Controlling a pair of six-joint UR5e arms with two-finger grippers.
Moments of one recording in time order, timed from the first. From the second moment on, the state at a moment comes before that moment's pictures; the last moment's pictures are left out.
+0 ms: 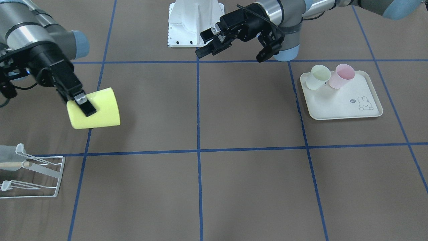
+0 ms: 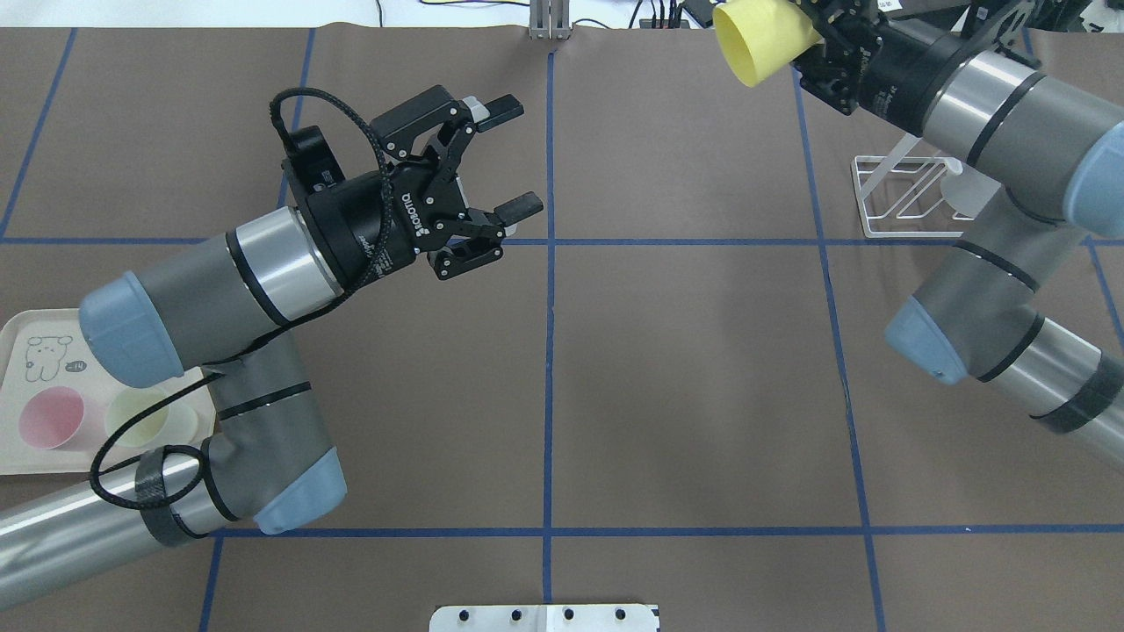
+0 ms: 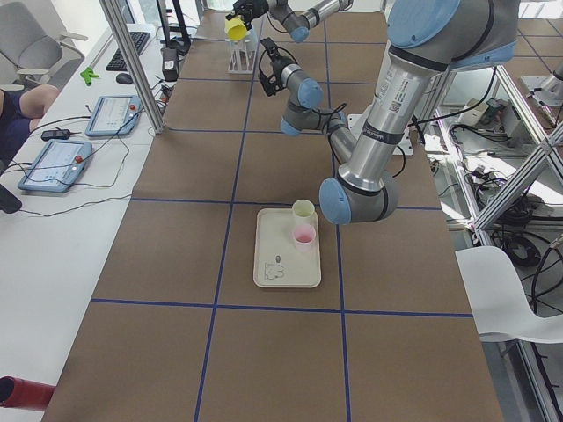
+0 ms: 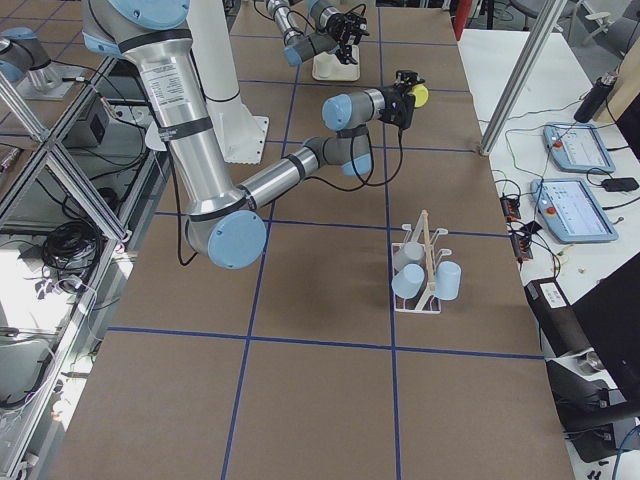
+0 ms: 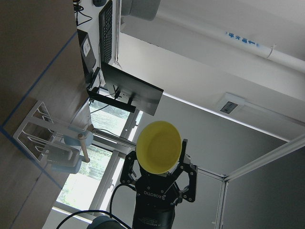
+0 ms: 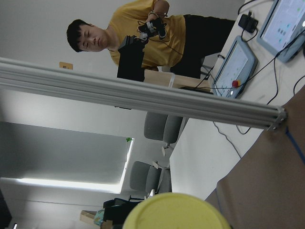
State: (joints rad) left arm -0.56 -2.10 -1.70 -3.12 -1.49 -2.26; right arm 0.90 -1.25 1.67 -0.21 1.55 1.83
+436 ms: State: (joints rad) left arm -0.64 -2.03 -1.75 -3.06 -1.63 -2.19; right arm 1.03 -1.36 1.64 -0.34 1.56 1.46
